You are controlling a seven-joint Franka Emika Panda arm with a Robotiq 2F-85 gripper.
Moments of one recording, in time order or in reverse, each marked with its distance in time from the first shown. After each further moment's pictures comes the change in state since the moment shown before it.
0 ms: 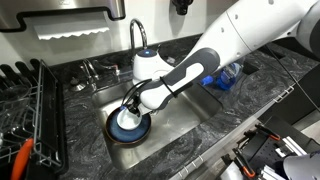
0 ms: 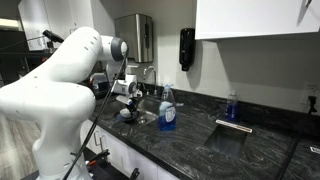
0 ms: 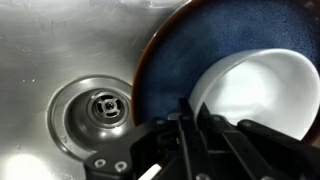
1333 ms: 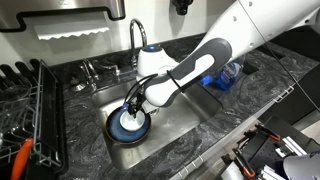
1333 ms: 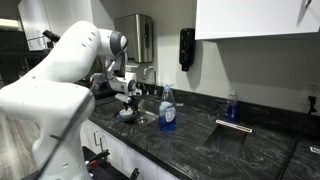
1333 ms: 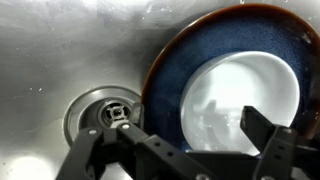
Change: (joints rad) arm -0.036 -0.081 0.033 -0.095 0.000 -0.002 -0.001
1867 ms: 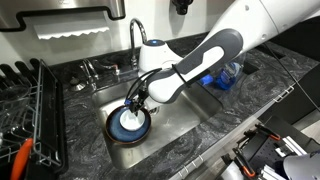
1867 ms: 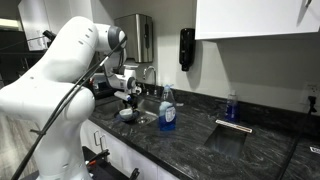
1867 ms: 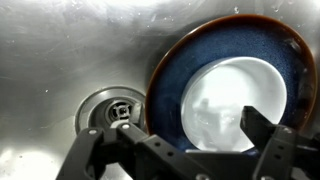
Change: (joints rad) arm -0.006 -0.065 0.004 -0.054 -0.002 -0.016 0.005
